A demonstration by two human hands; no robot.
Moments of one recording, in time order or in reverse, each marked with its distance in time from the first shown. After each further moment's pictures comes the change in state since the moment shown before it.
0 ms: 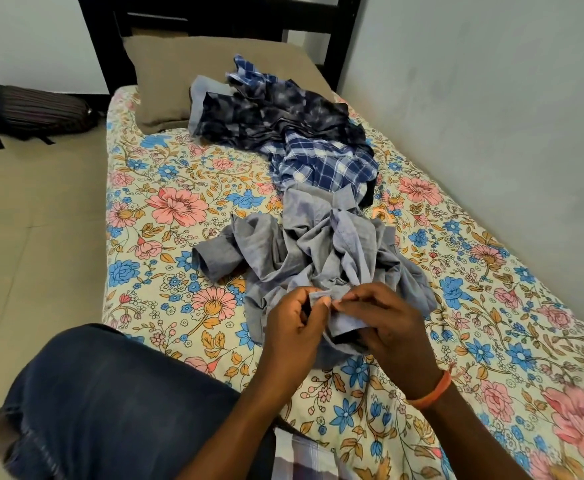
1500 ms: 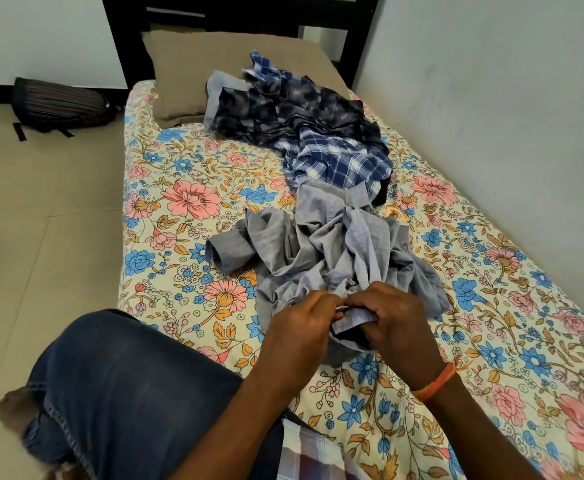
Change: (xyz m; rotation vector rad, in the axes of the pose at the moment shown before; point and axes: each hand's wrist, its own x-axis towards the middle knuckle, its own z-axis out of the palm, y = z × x) left_hand -0.004 -0.009 -0.016 0.808 -0.027 0.608; right_hand 0.010 -0.003 0.005 -0.009 -0.099 0.079
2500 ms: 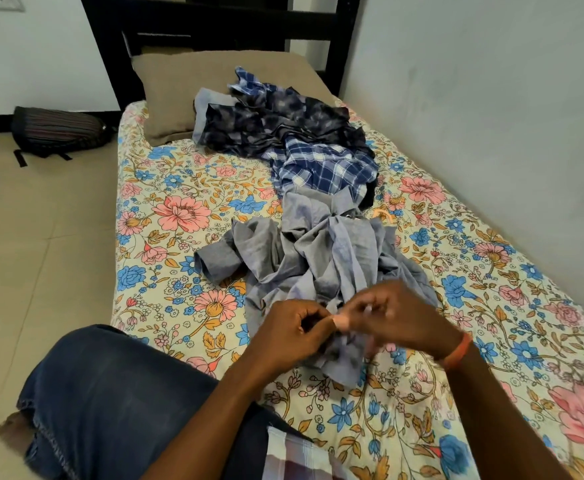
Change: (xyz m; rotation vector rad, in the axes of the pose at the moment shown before) left_hand 0.015 -0.005 0.004 -0.459 -0.327 -0.376; right_hand 0.016 0.012 -0.049 0.480 -0.474 0.264
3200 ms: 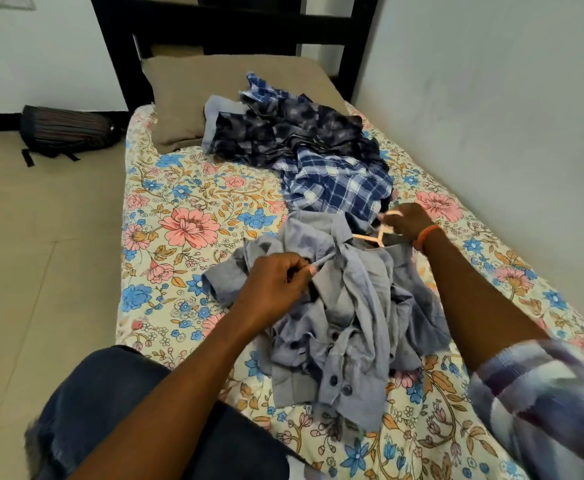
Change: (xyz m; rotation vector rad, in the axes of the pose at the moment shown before) left_hand 0.084 -0.009 -0.068 0.110 0.202 -0.045; right_hand 0.204 0.139 -0.130 -0.087 0.463 0.461
